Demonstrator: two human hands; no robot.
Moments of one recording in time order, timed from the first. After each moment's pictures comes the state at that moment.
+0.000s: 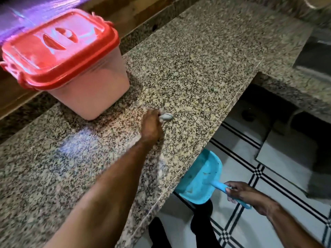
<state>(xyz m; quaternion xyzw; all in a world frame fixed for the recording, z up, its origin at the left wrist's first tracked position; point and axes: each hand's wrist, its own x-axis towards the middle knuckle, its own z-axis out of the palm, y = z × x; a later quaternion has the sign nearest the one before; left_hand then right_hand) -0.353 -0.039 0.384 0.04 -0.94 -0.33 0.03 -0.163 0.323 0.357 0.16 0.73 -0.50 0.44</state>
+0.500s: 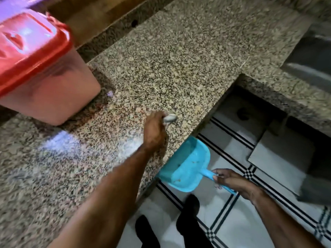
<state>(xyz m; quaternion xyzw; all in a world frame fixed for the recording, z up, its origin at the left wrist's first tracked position) -0.369 0.109 0.390 0.00 -0.95 -0.30 0.07 -0.250 0.415 0.331 0.16 0.72 -0.51 0.43</state>
